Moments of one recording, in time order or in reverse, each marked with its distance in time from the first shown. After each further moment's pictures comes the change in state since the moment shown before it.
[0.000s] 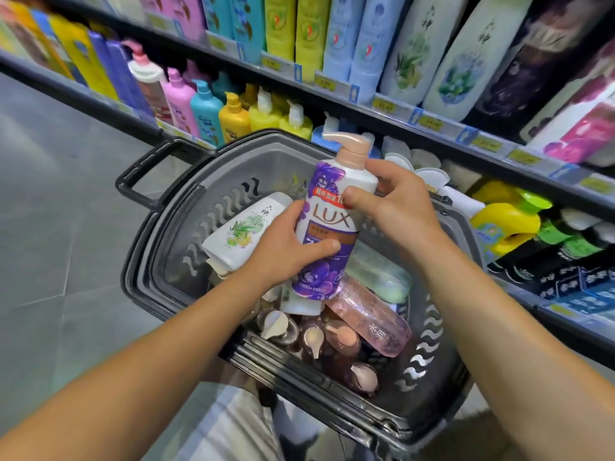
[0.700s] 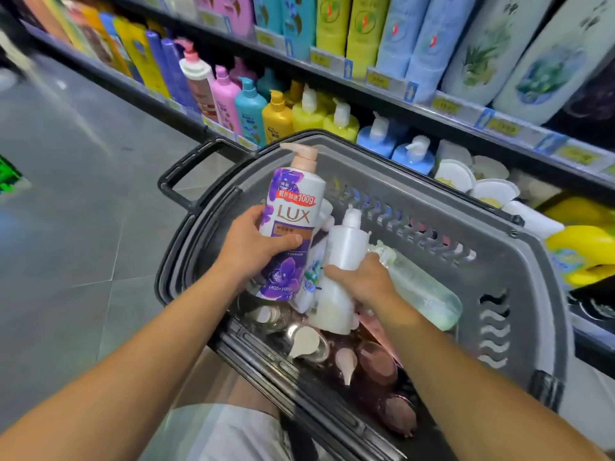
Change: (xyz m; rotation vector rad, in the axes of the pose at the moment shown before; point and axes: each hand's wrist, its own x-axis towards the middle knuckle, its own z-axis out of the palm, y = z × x) left_hand 0.006 -0.054 -0.079 -0.003 0.353 -0.266; right_hand 0.013 0.139 0.090 -0.343 -0.148 0.563
